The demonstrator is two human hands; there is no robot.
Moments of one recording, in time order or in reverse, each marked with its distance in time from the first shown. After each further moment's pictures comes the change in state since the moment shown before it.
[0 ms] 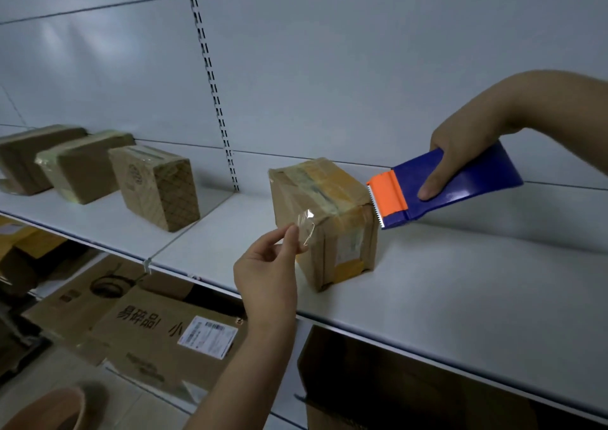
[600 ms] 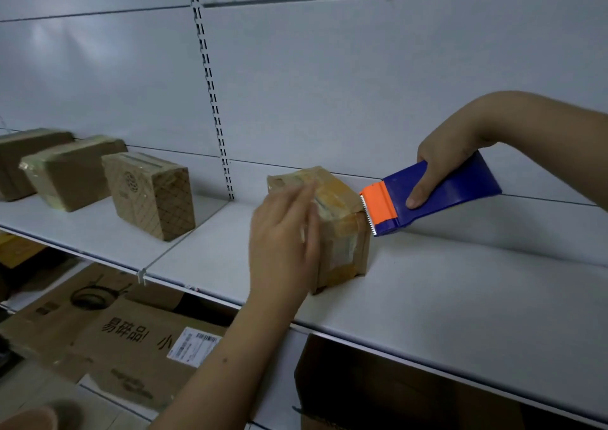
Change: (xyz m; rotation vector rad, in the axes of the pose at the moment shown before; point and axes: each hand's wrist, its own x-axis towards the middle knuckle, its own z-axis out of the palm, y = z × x) left_hand 0.046 0.008 0.009 0.567 -0.169 1.030; right_hand 0.007 -0.014 -0.013 -0.027 -0.085 0.035
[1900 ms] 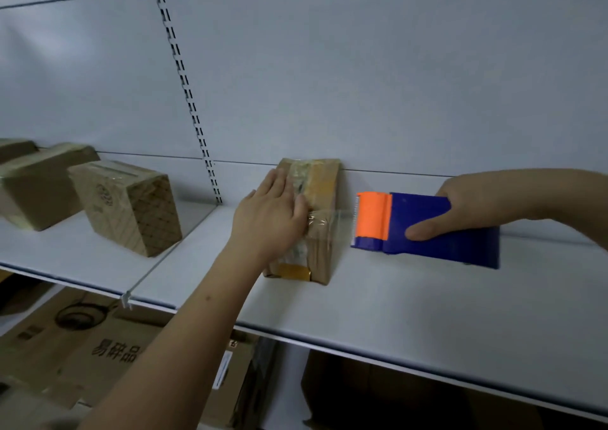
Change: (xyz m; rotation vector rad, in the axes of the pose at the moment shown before) left_hand 0.061 -0.071 0.037 0.432 -0.798 -0.095; right_hand -0.002 0.002 0.083 0.498 0.180 -0.078
